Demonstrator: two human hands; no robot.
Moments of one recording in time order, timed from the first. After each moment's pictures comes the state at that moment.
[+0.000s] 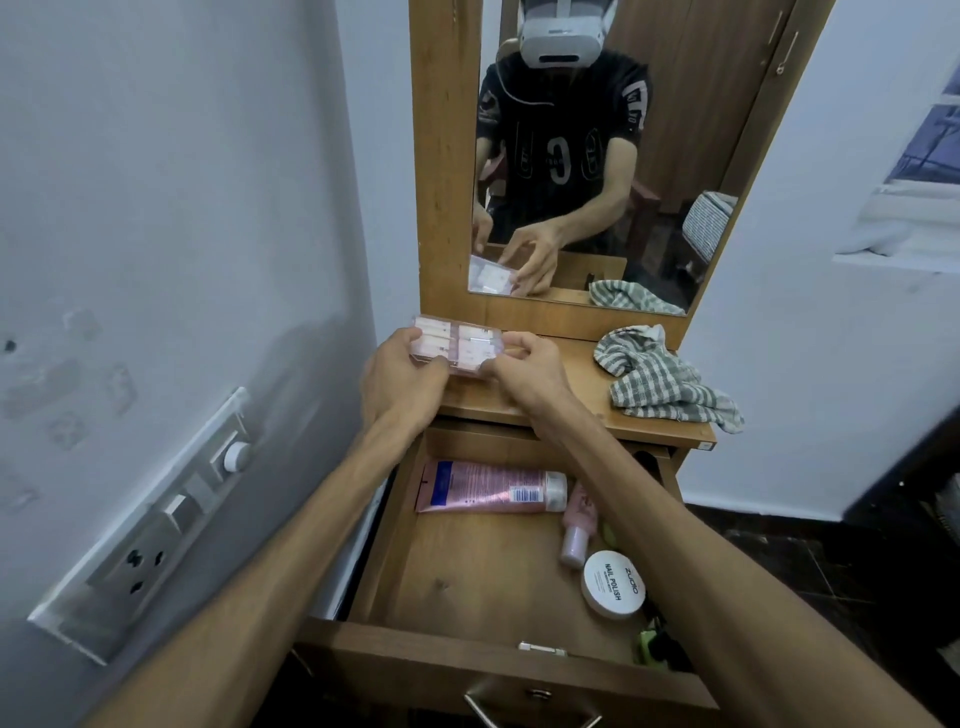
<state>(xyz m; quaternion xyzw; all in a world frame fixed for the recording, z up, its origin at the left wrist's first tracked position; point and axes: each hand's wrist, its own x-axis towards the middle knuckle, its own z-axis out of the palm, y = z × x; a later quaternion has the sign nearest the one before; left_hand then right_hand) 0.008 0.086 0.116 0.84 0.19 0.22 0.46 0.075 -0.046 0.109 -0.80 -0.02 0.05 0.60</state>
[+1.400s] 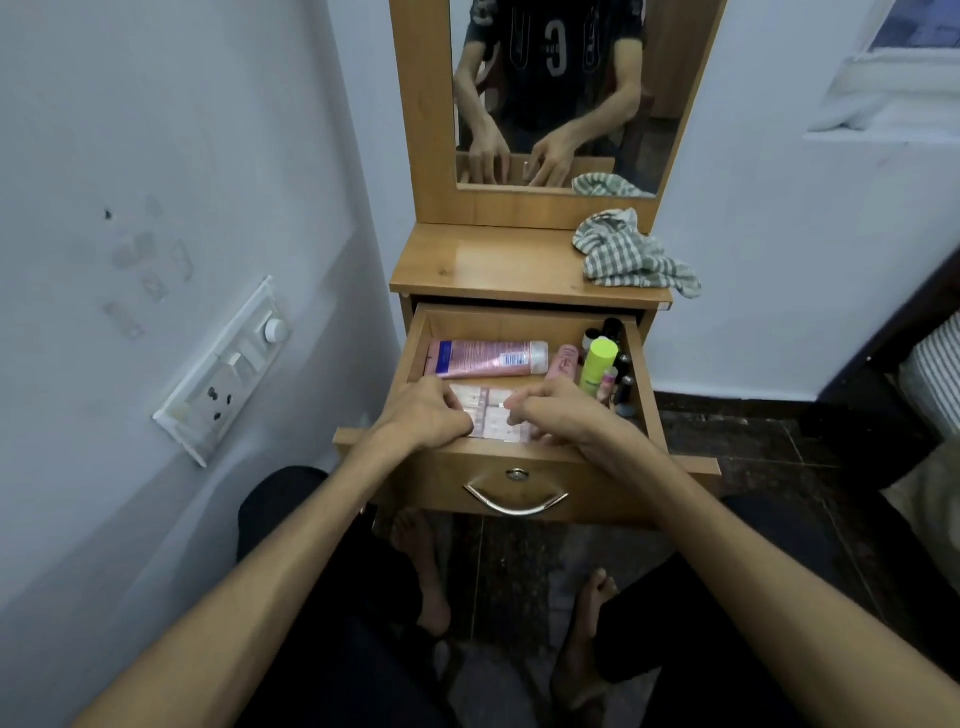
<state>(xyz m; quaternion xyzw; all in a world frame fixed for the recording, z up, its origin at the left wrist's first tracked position) -0.127 0.045 0.062 0.94 0.12 -0.11 0.31 -0.092 -0.136 0.061 -0.86 0.00 0.25 0.45</state>
